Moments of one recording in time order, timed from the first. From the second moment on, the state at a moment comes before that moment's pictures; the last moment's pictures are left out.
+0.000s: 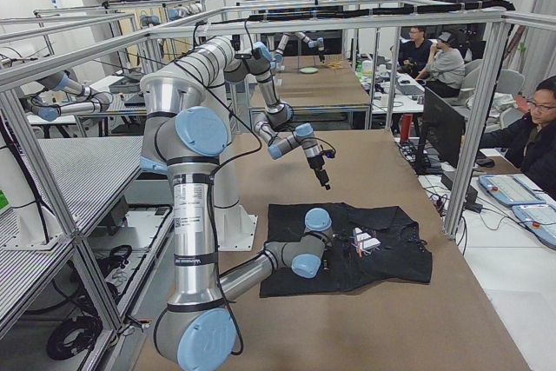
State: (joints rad) left arm -0.58 -1.98 -1.94 -1.94 -1.70 -1.53; right arm 0.75 -1.44 1.87 -0.92 2.07 1.24
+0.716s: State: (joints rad) left arm -0.42 -1.78 -2.12 -1.97 -1.57 -1.57; right arm 0.56 -1.71 1.86 -0.56 2.06 1.43
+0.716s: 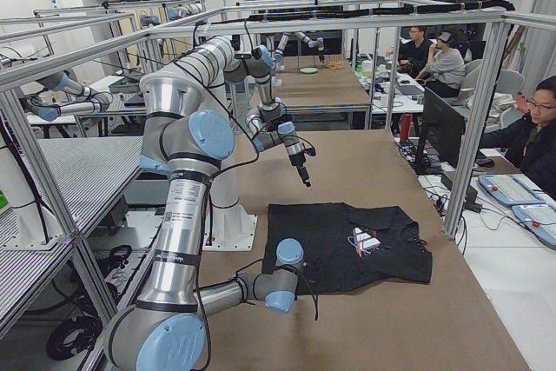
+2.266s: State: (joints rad) left arm -0.41 -1.78 -2.11 -1.96 -1.53 -1.57; right arm 0.37 -1.74 1.87 -0.55 1.93 1.51
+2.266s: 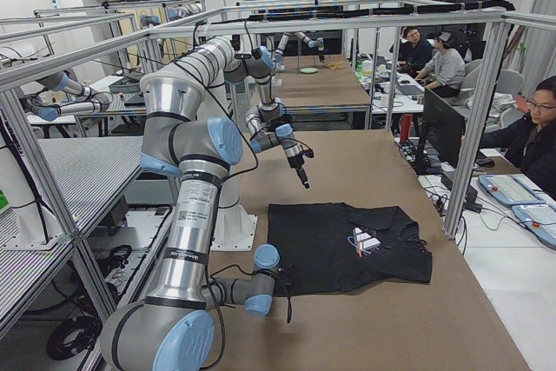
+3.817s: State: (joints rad) left arm -0.01 -1.55 -2.06 -2.25 -1.21 -1.64; right arm 0.38 -1.74 1.91 -0.50 1.94 1.51
